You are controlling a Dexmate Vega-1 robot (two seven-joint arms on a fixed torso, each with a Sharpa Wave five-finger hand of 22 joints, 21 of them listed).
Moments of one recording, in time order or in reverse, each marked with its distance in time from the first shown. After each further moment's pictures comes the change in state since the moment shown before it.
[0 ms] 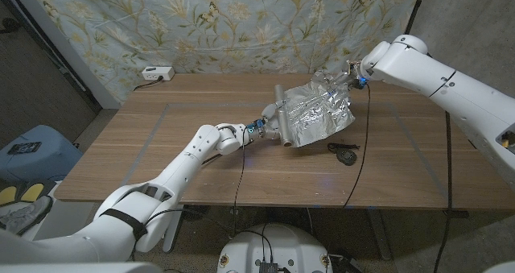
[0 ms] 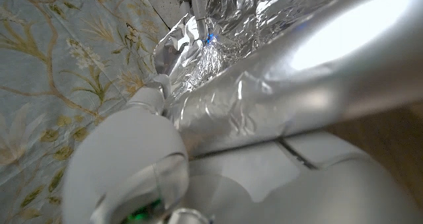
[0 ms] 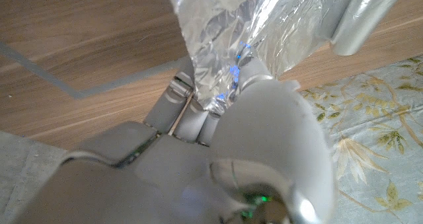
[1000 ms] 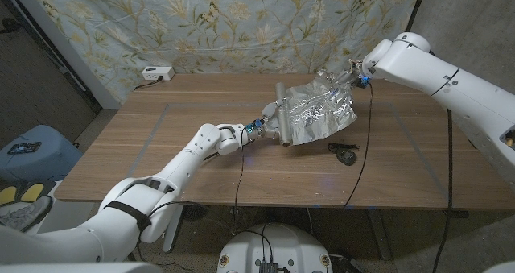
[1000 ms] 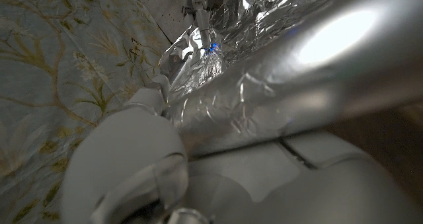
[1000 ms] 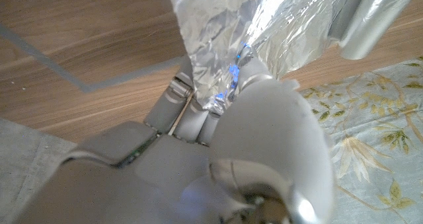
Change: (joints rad) left arm -0.042 -0.025 -0.011 0.102 0.072 0.020 -0.146; left_hand 0.005 0.005 -0.001 -0.016 -0.027 0.005 -0.005 0.012 -0.009 0.004 -0.004 0.000 0.005 -0.007 0.007 0.000 -0.009 0.000 0.000 -0.011 0.000; right arm 0.011 -0.025 -0.002 -0.027 -0.008 -0.030 0.001; right_hand 0.008 0.000 0.006 0.003 -0.008 0.006 0.005 -0.011 0.005 0.000 0.000 0.006 -0.003 0.008 -0.001 -0.022 0.014 -0.007 -0.007 0.026 0.000
